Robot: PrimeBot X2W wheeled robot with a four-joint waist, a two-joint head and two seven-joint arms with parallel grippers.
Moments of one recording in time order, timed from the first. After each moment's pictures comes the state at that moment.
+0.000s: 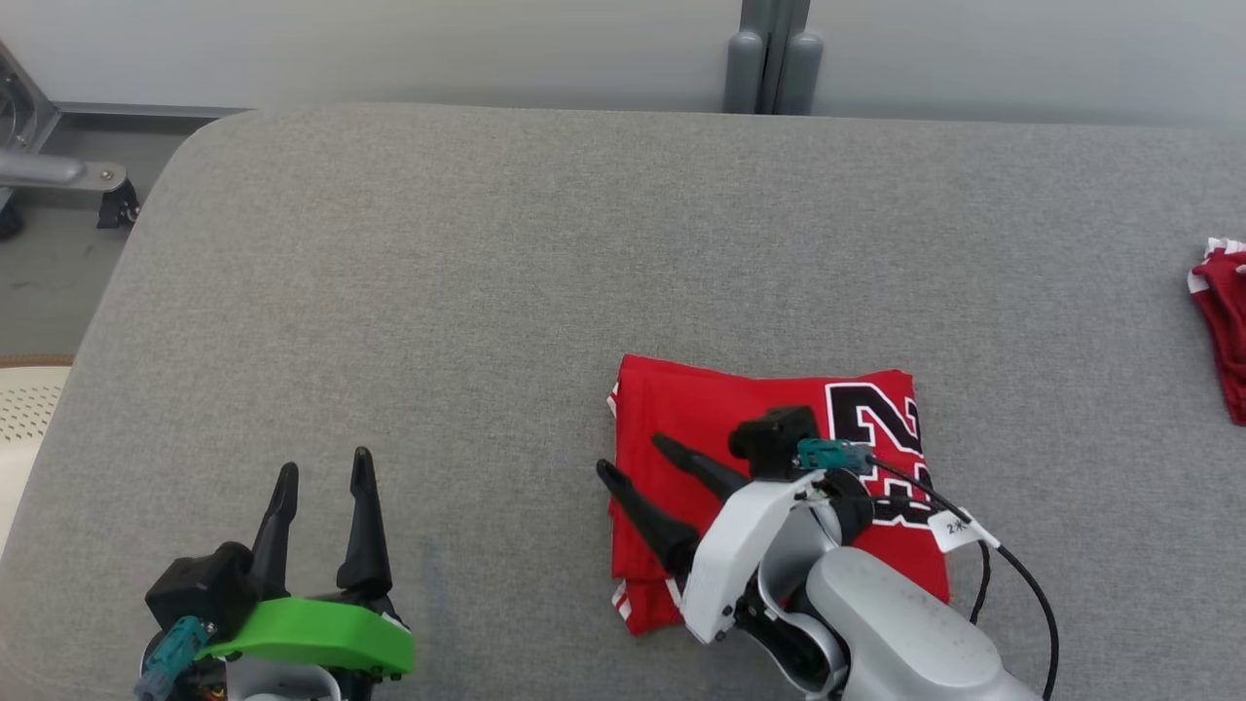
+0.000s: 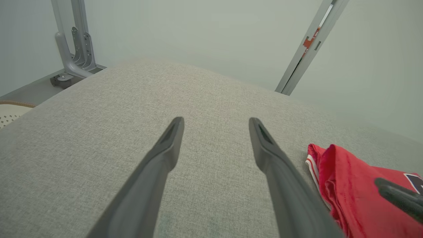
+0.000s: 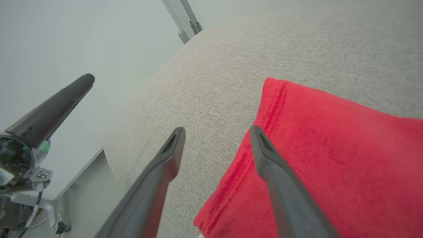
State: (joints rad) left arm -0.05 0.21 -0.27 0.15 -0.60 0.11 -0.26; right arm -0.44 -0.05 0.70 0.50 0.65 0.13 -0.02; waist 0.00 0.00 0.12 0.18
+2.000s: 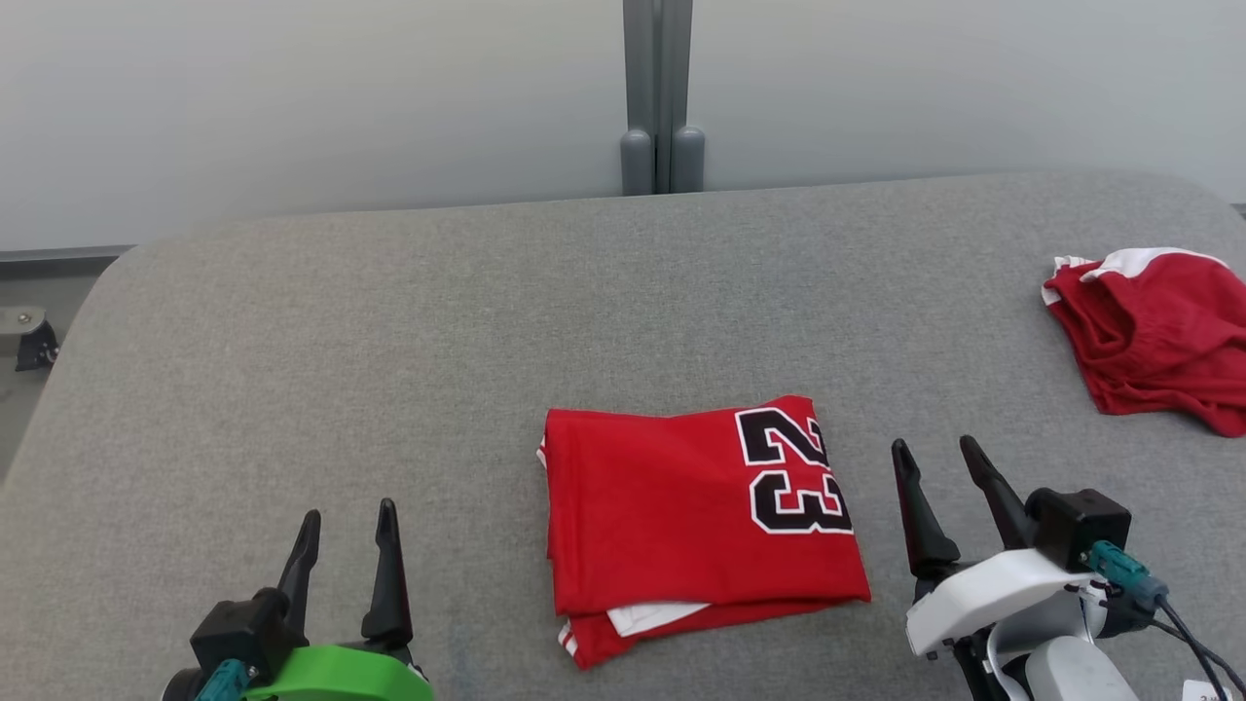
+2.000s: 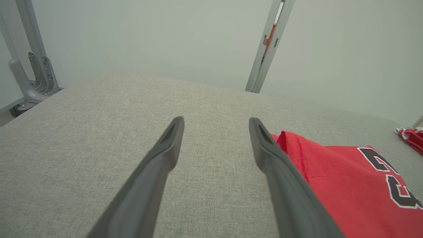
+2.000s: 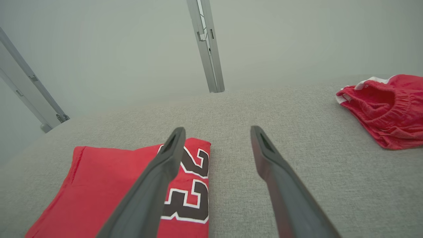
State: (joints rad) left arm 0.02 0.12 -0.19 0.21 -0.41 0.04 -0.26; right arm -0.07 -0.05 0.06 0.29 0.25 0.13 -0.21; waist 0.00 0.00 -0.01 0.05
